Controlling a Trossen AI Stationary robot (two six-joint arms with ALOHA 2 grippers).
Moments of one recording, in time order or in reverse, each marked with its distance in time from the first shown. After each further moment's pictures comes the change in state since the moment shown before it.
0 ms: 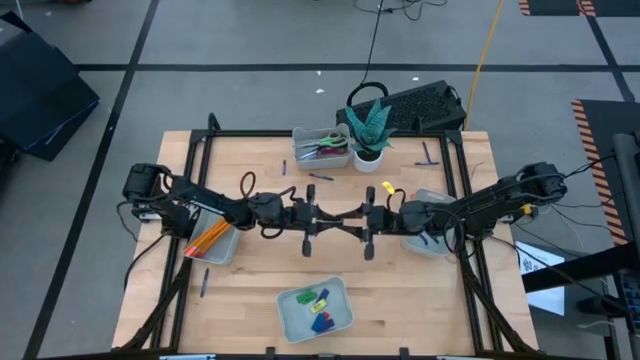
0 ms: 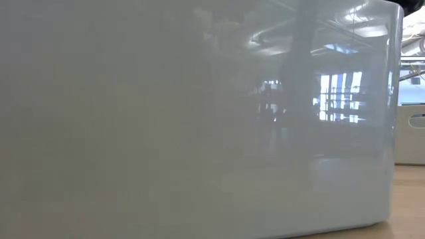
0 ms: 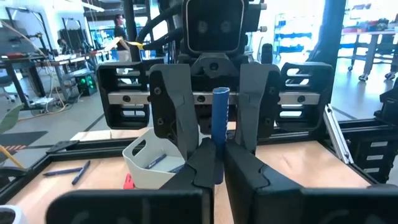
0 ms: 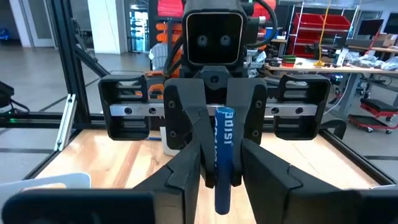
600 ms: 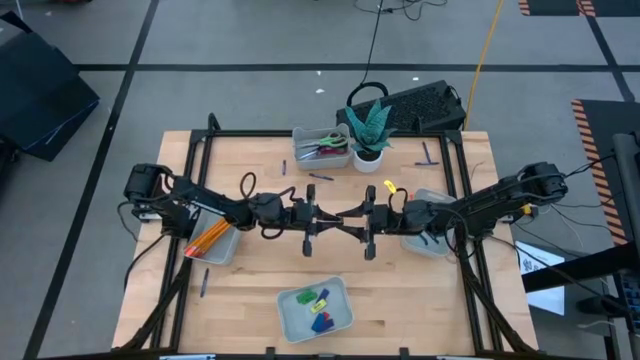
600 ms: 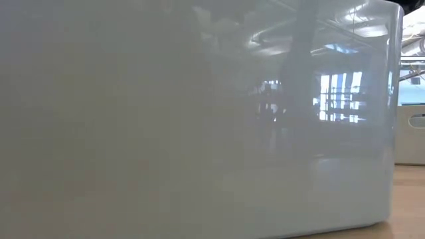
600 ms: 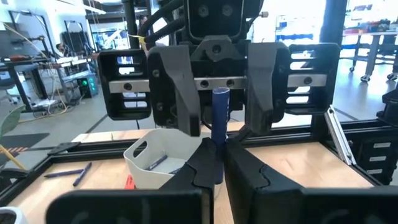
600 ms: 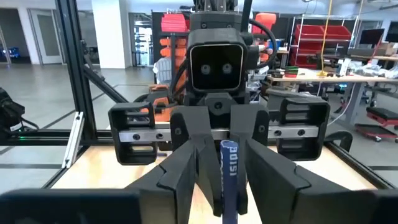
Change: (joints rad) left arm -0.006 0.004 -0.002 0.033 -0.005 0.008; right arm 0.001 -0.005 0.003 0.036 -0.005 0.014
